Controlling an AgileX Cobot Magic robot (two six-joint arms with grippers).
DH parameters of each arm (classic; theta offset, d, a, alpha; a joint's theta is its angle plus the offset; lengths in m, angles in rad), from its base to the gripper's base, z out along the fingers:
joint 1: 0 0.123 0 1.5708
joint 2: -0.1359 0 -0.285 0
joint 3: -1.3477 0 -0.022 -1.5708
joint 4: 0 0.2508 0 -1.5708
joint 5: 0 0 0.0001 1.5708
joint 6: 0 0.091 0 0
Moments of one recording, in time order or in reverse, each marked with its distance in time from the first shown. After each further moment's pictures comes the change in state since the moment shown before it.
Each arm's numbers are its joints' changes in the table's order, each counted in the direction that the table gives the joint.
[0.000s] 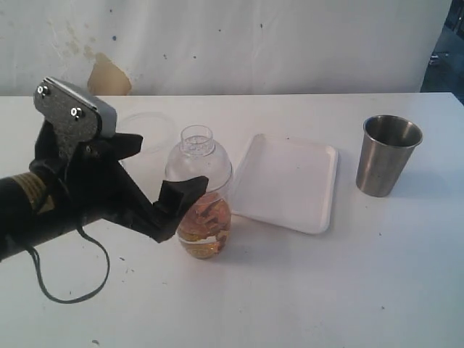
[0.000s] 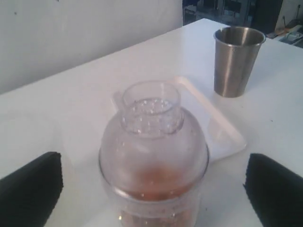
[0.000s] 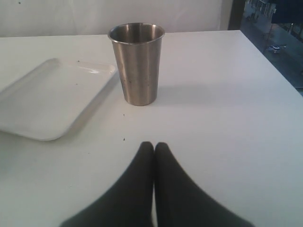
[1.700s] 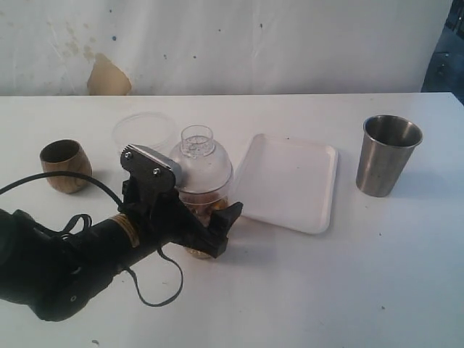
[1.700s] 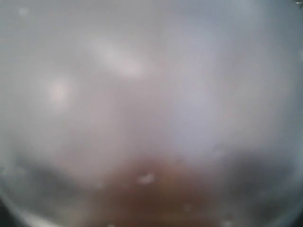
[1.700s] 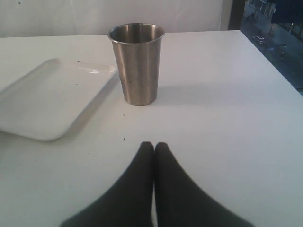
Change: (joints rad) left arm 0.000 -0.579 0.079 0.036 -0.541 -0.097; right arm 0.000 0.000 0.000 0.000 0.000 0.002
